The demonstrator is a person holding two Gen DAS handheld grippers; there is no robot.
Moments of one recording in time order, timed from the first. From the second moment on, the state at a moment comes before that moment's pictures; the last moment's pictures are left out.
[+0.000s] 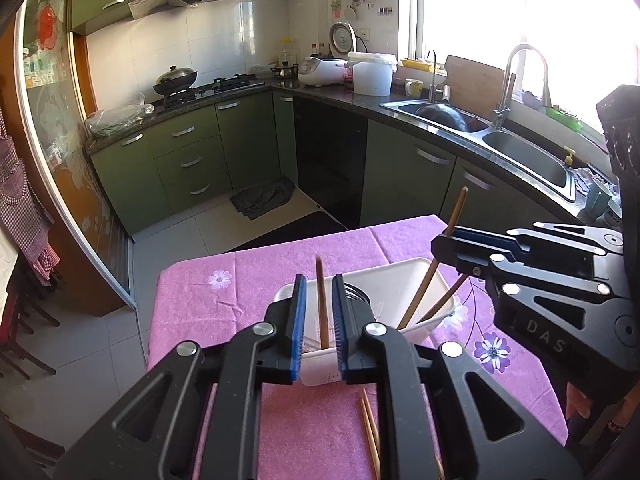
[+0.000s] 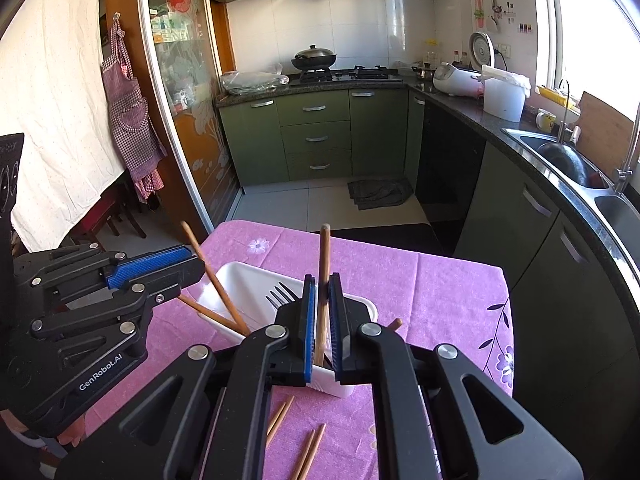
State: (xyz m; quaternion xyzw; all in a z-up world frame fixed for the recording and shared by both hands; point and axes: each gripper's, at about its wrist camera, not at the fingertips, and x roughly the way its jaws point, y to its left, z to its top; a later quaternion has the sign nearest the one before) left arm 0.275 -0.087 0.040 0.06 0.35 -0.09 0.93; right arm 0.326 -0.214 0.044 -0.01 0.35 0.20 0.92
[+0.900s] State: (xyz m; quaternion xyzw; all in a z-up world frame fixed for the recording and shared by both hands) left arm 0.206 -0.112 -0.110 0.05 0.58 -0.13 0.80; right arm 0.196 -0.298 -0.091 -0.01 0.47 0.16 0.87
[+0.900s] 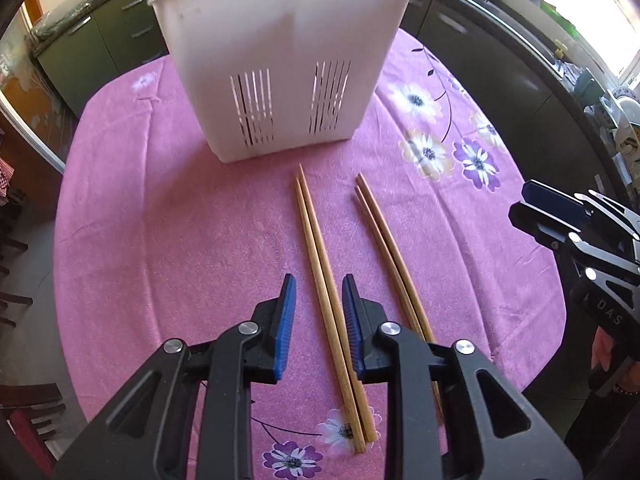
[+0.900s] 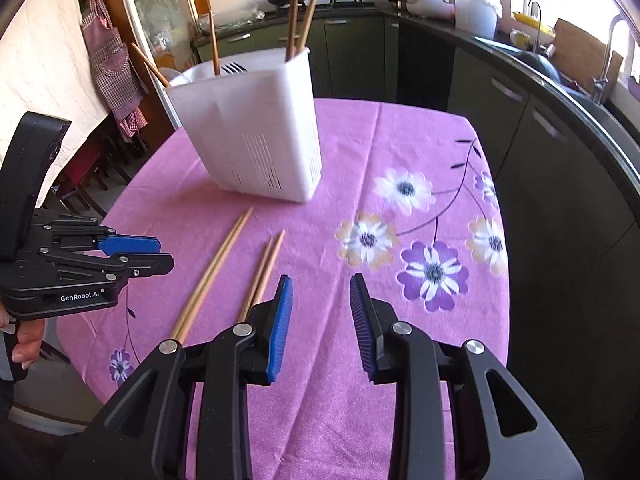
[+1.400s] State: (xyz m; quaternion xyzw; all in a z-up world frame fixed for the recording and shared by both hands) left arm 0.232 -0.129 -0.148 0.08 0.60 -0.09 0.79; right arm 0.196 -0.312 -0.103 0.01 0.48 0.17 0.86
